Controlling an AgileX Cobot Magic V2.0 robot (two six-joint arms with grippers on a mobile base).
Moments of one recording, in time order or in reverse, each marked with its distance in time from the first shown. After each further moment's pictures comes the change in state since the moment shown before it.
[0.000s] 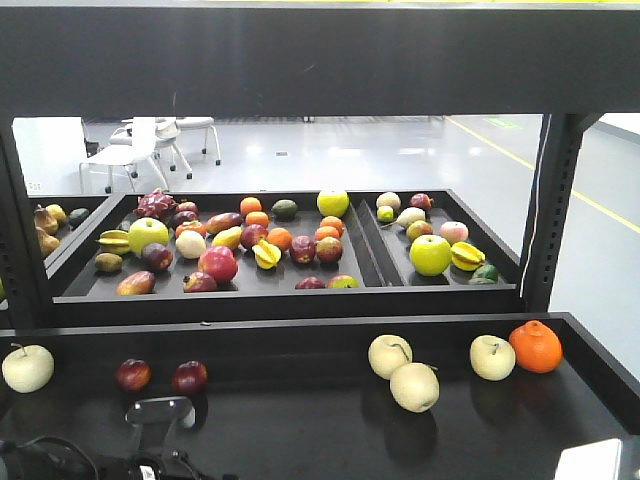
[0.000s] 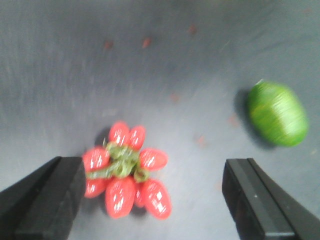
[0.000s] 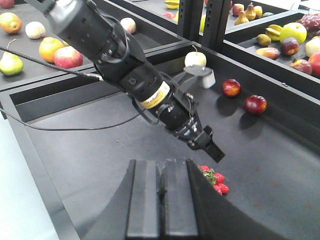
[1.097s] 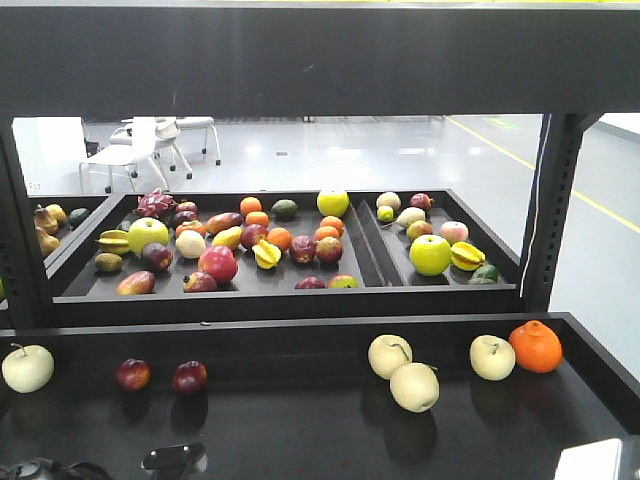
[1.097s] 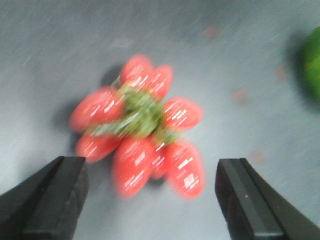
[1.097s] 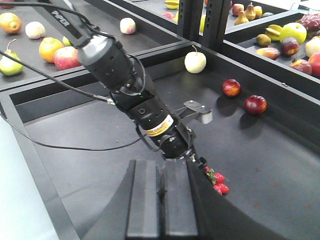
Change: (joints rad) left arm 0.000 0.180 -0.045 0.000 -0.053 -0.037; right arm 0.000 0.000 0.000 0.000 0.000 0.000
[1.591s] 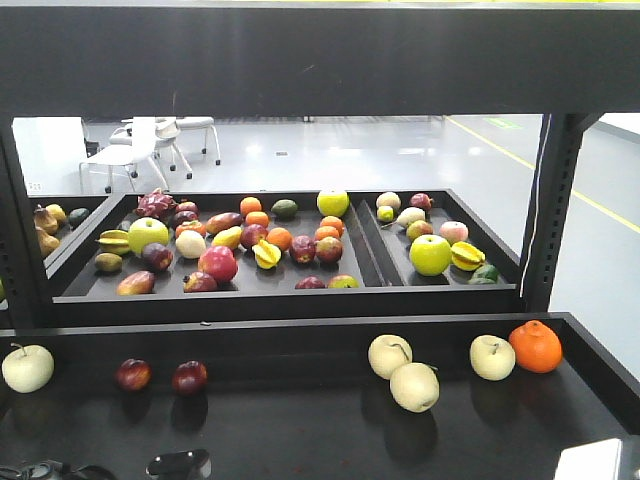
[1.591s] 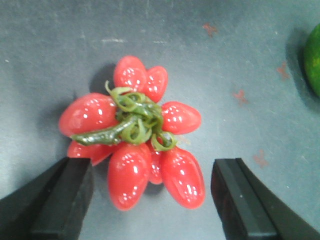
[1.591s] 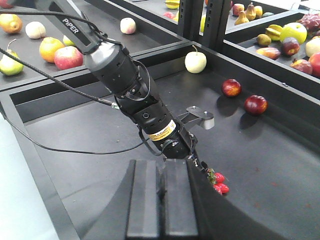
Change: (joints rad) left arm 0.000 0.038 -0.017 0.000 -0.004 0.000; right arm 0.000 0.000 0.000 0.000 0.000 0.000
